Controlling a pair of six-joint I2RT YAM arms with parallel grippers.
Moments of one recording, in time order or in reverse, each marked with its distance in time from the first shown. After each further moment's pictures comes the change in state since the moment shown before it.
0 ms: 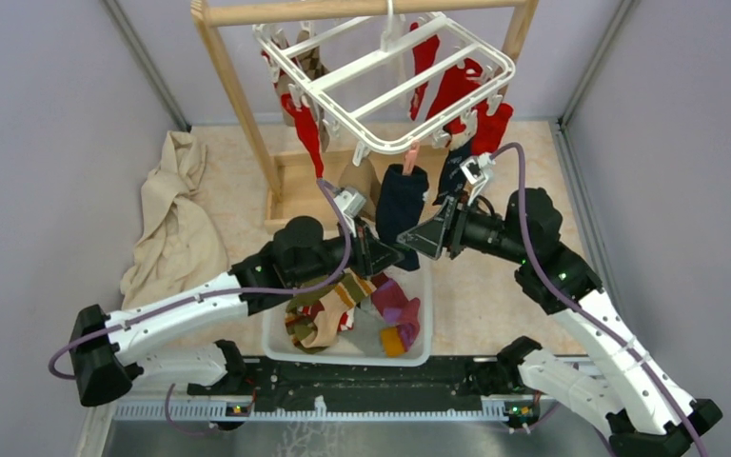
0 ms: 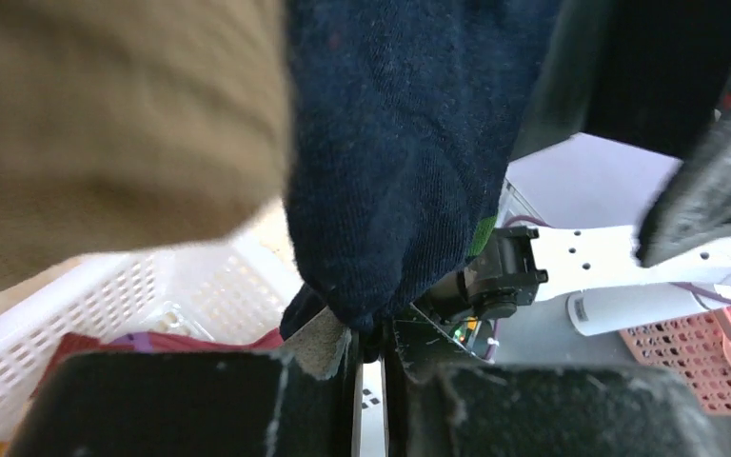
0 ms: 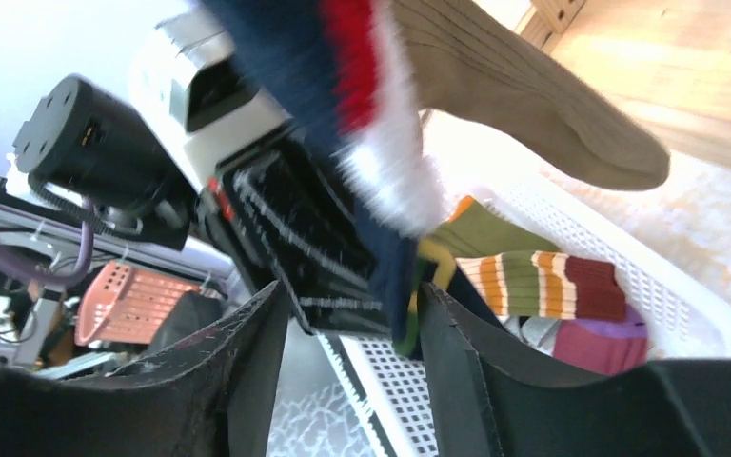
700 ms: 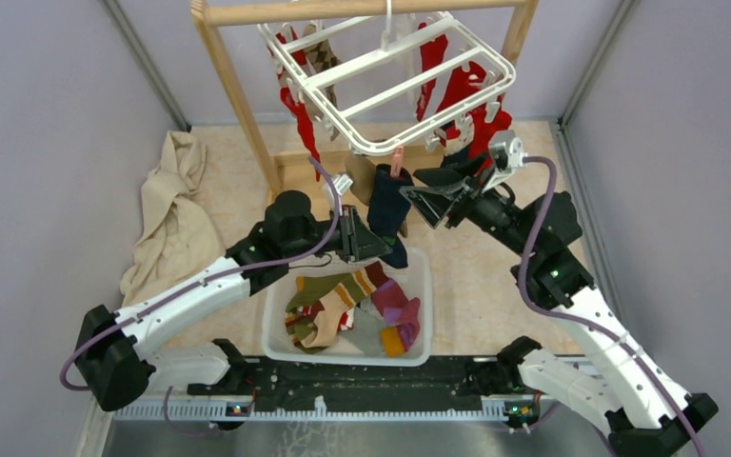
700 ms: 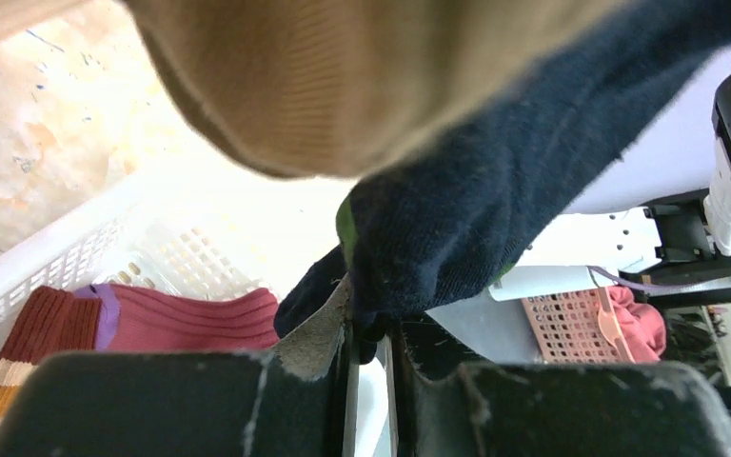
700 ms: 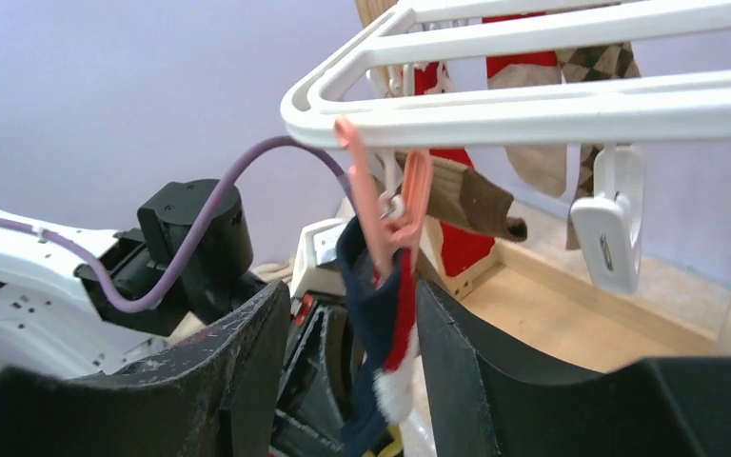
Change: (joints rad) left arm 0.262 0.033 -0.009 -0.025 0.378 -0.176; right arm 0.000 -0.009 -0.038 0.476 0.130 -0.289
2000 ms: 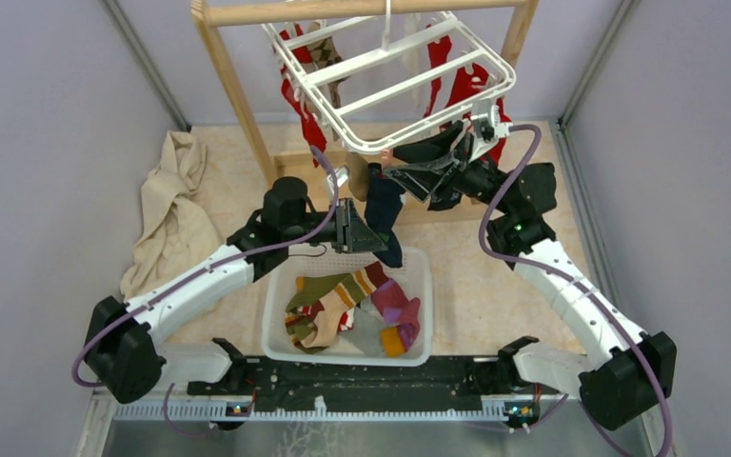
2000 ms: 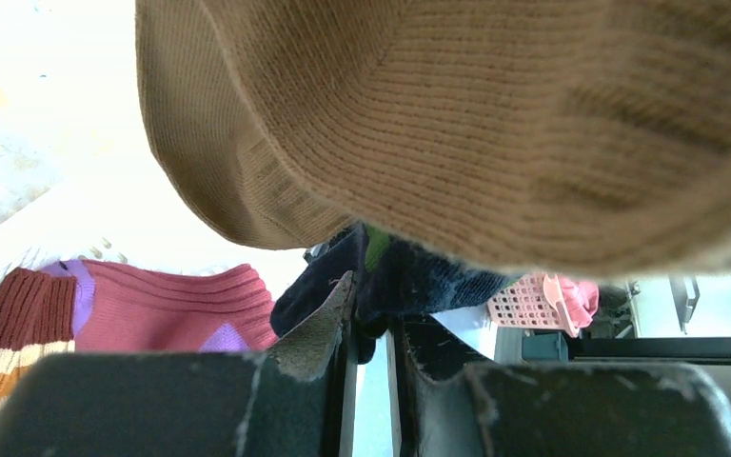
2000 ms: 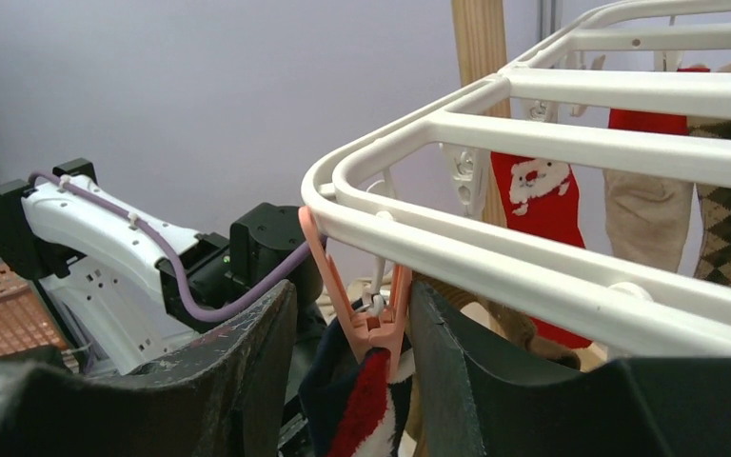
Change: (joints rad) left arm 0.120 0.075 0.032 -0.008 0.237 -0.067; right arm -0.126 0.310 0.036 0.549 -0.373 0.162
